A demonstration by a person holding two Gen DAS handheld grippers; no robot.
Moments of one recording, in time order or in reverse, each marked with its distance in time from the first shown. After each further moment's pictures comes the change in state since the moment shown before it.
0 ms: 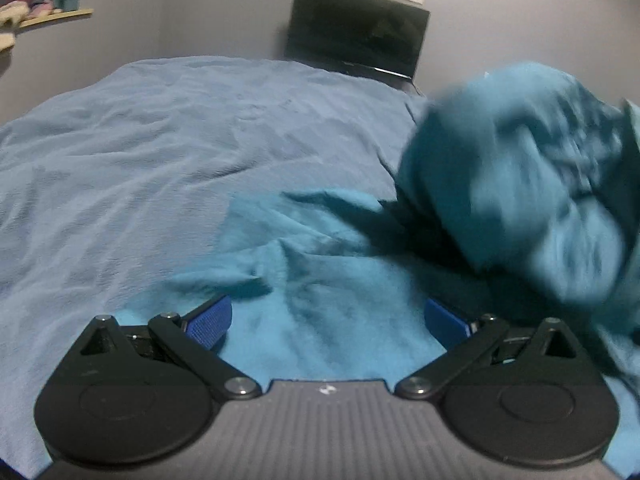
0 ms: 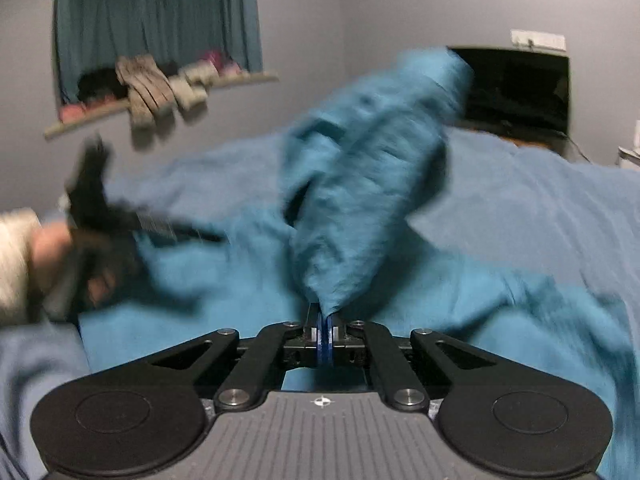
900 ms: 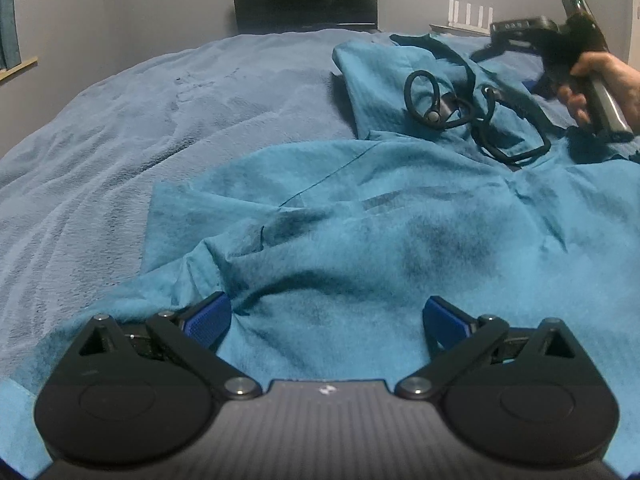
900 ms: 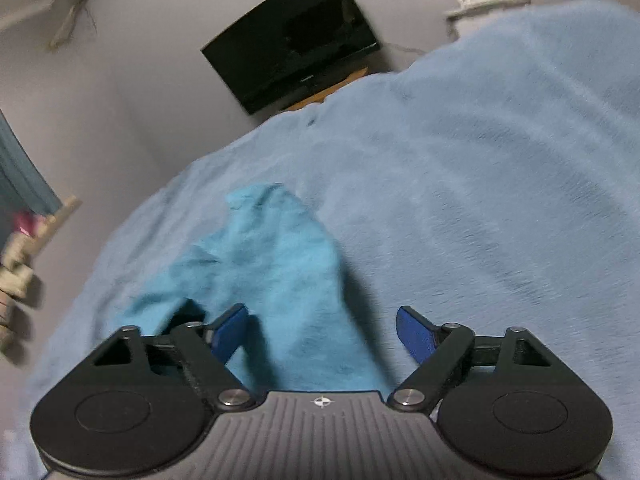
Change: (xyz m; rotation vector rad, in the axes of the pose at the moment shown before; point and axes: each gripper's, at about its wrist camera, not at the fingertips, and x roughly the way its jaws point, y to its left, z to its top) left arm 0.097 -0.039 -0.017 0.265 0.090 0.051; right arm 0.267 -0.303 0.132 0.720 -0.085 -0.192
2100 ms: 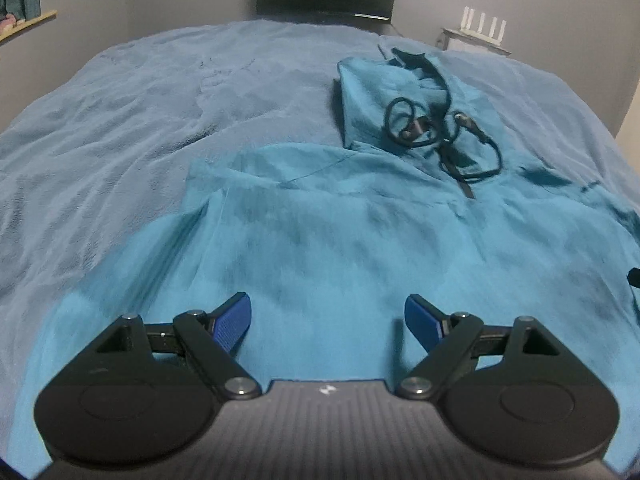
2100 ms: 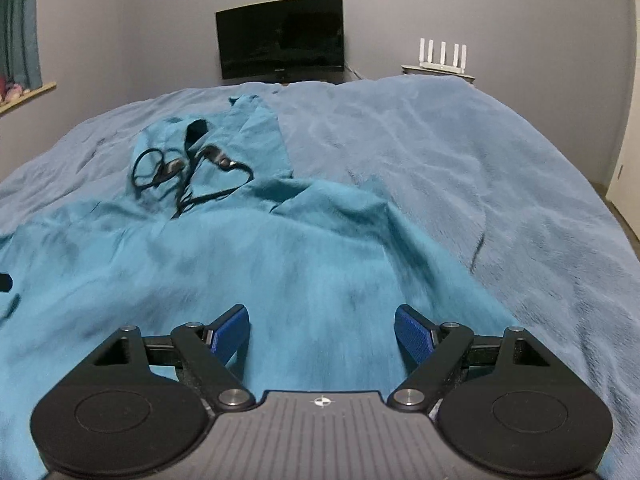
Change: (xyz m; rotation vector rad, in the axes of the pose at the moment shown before) left arm -0.091 -0.001 0.009 -0.143 0.091 -0.034; right arm -0.315 0.016 -0.218 -0.356 -0.023 -0.379
